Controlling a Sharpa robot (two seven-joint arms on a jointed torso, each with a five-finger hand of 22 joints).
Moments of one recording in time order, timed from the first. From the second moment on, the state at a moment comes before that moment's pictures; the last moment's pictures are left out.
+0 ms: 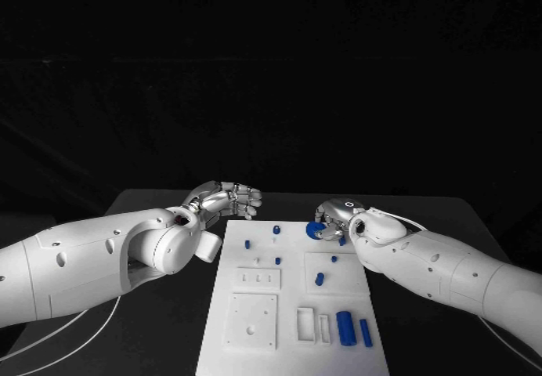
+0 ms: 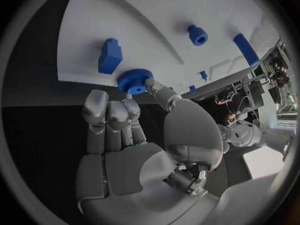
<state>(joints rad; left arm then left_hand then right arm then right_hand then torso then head) 1.40 -0.82 -0.18 1.50 -0.04 -0.30 0.25 1.13 -0.09 0.45 -0.26 0.08 0.79 0.18 0.41 0.40 1.20 0.11 0.15 0.11 1.05 0.06 0.48 0.60 0.05 0.83 -0.04 0.52 1.31 1.20 -0.41 -0.05 0.86 -1.66 -0.30 -0.11 1.02 -0.19 0.65 -0.24 0.14 0.89 0.09 0.33 0.41 1.14 0.01 1.21 1.22 1.28 -0.10 1.36 0.82 0.14 1.34 -0.12 1.06 1.31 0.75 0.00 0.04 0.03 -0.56</state>
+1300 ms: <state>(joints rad) 1.40 -0.83 -0.18 1.51 -0.04 -0.30 0.25 1.13 -0.09 0.45 -0.26 0.08 0.79 0.18 0.41 0.40 1.20 0.11 0.15 0.11 1.05 0.06 0.48 0.60 0.04 0.83 -0.04 0.53 1.31 1.20 -0.45 -0.05 1.13 -1.91 -0.41 -0.26 1.03 -0.22 0.79 -0.14 0.06 0.91 0.08 0.36 0.43 1.17 -0.01 1.21 1.21 1.30 -0.12 1.34 0.85 0.14 1.35 -0.11 1.07 1.31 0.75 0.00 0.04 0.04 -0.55</state>
